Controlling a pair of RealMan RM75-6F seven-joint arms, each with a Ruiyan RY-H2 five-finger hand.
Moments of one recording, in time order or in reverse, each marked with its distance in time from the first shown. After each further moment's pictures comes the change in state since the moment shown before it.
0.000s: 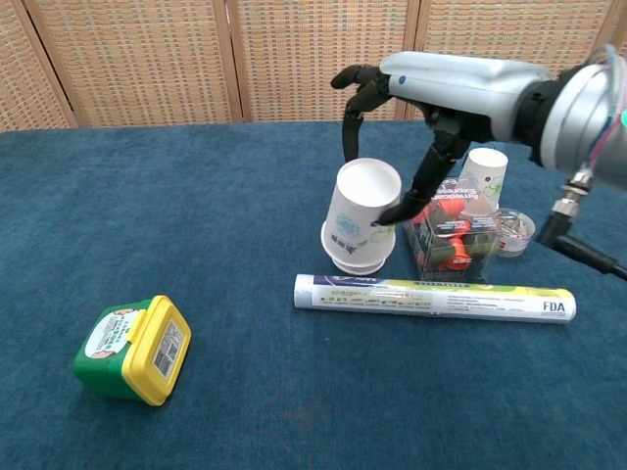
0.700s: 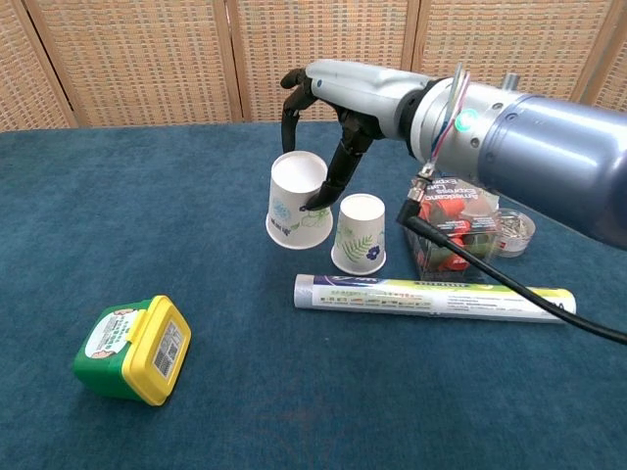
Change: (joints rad) left arm -0.010 -0.008 -0.005 0.018 -0.022 -0.024 -0.008; right arm 0.192 -0.213 0.066 0.228 0.173 0.027 -0.035
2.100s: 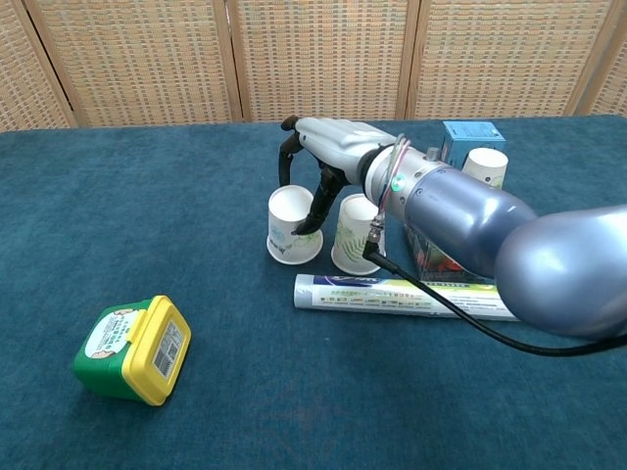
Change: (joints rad) left arm -0.034 -0.032 0.005 0.028 -0.038 -0.075 0.030; right arm 0.096 -0.248 -0.020 0.517 -0.078 -0.100 0.225
